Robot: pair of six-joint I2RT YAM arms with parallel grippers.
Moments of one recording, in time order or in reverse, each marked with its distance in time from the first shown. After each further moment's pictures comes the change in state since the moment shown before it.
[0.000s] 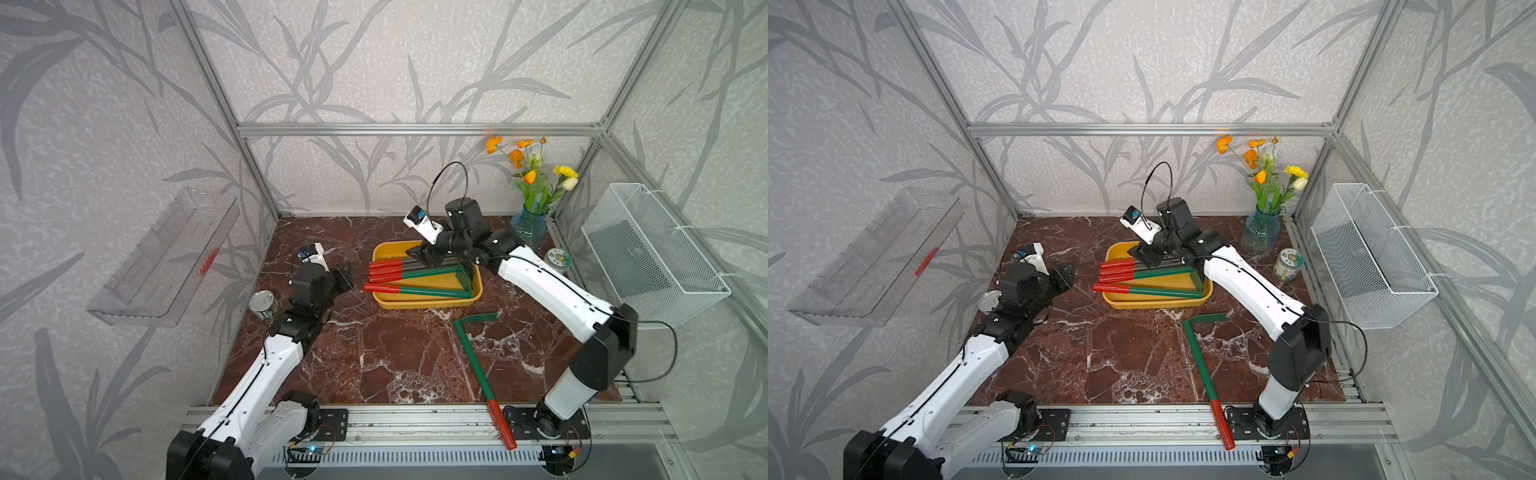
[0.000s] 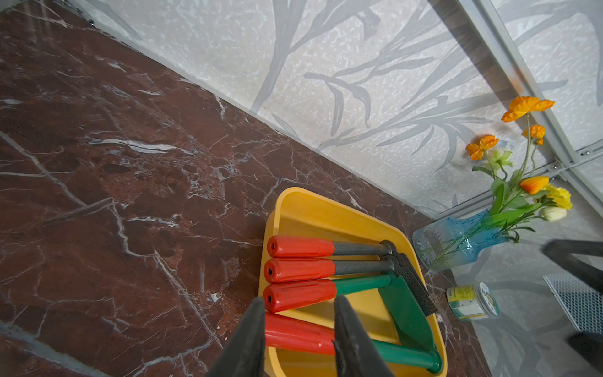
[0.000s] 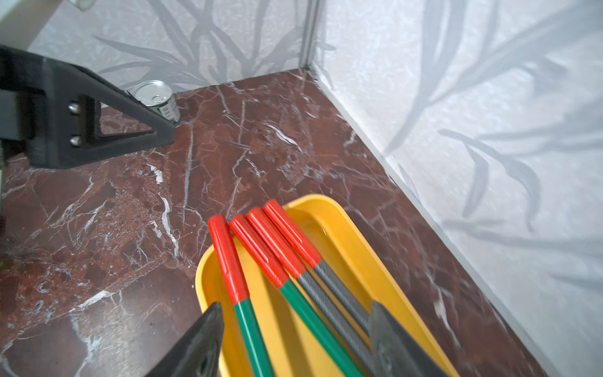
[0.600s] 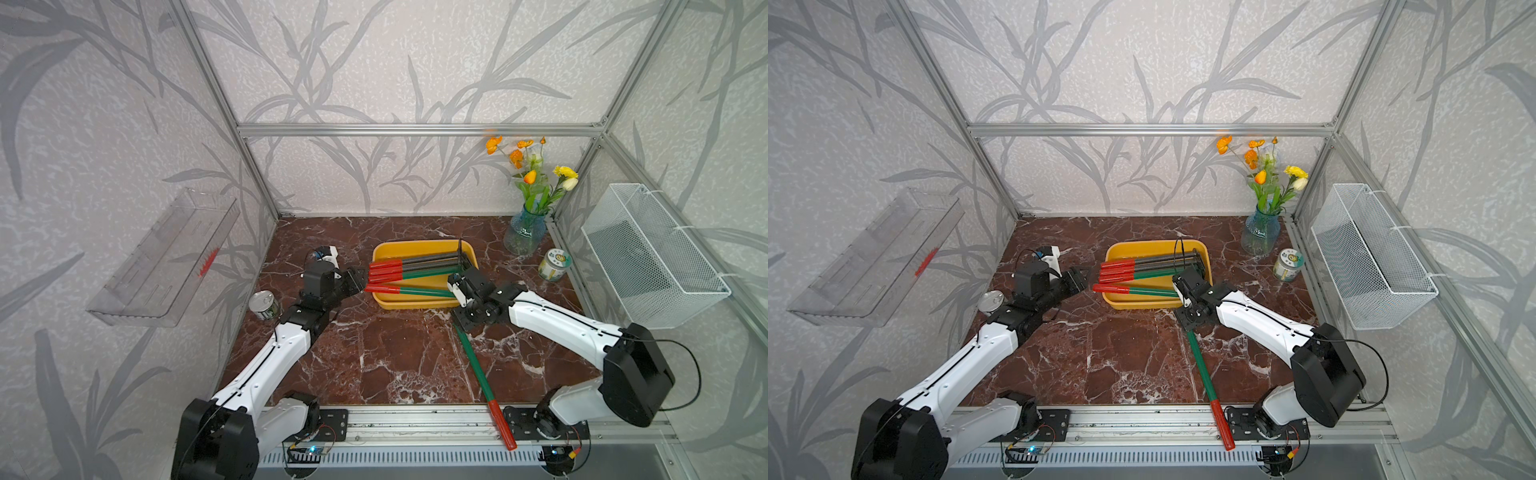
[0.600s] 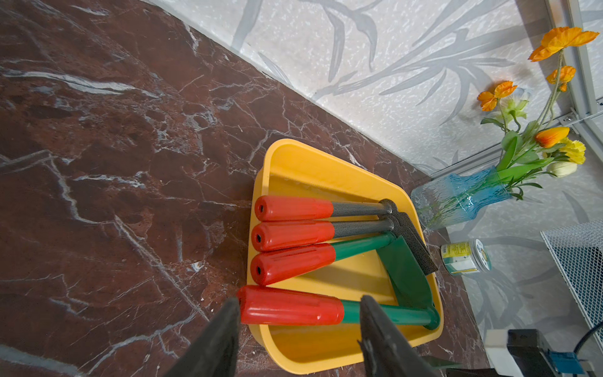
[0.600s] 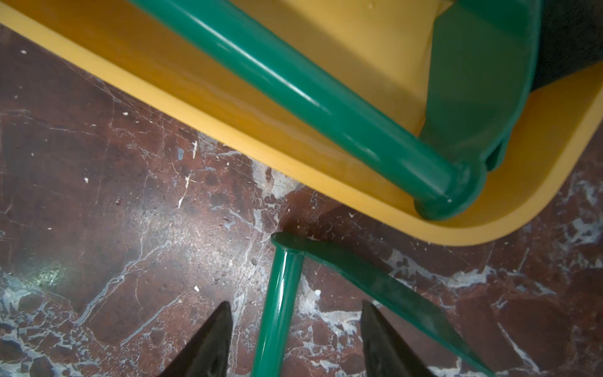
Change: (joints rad) left arm -0.021 0.103 0.000 0.006 0.104 -0.004; right arm 0.040 -0.148 -0.597 -0.182 0.281 0.498
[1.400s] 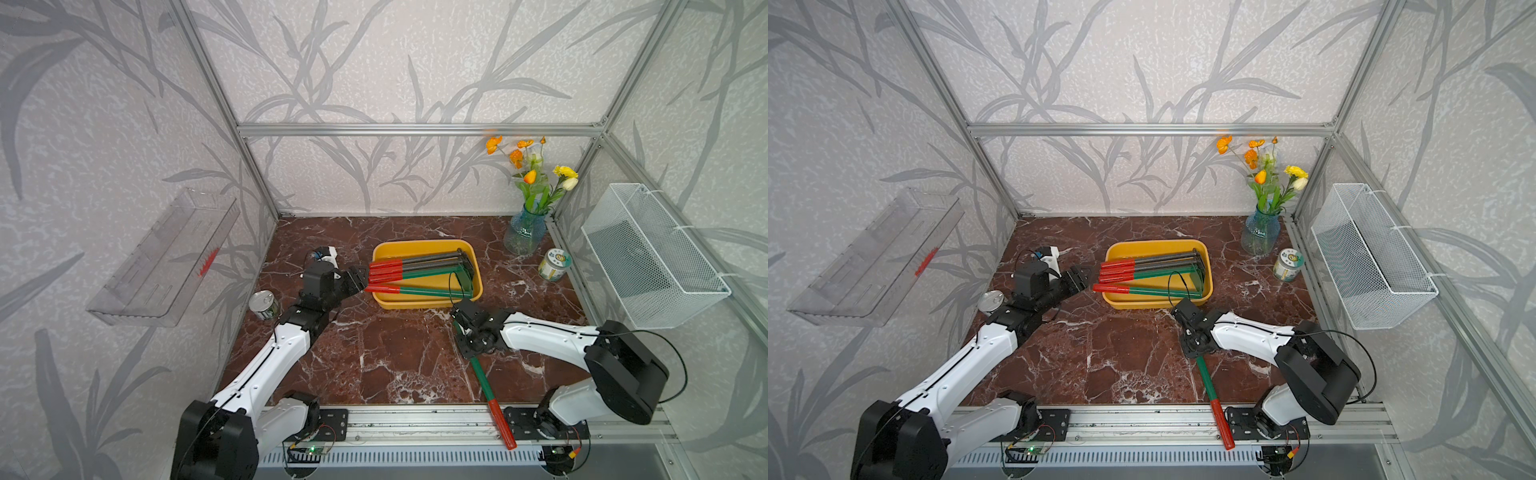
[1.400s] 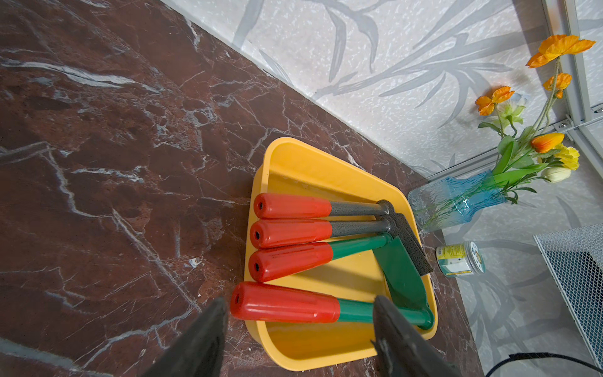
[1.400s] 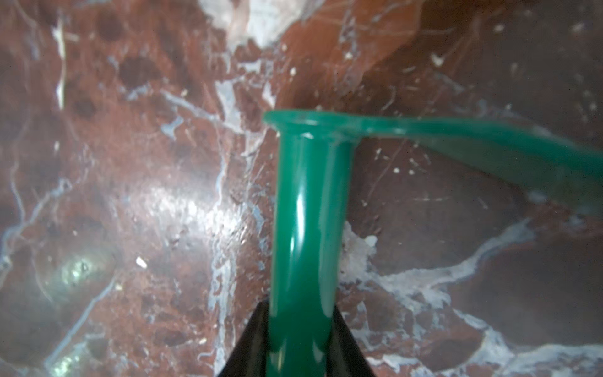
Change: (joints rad) left arm -0.001 -0.008 -0.003 -0.008 0.002 -0.027; right arm 0.092 0.029 -0.250 0.153 -0.006 0.242
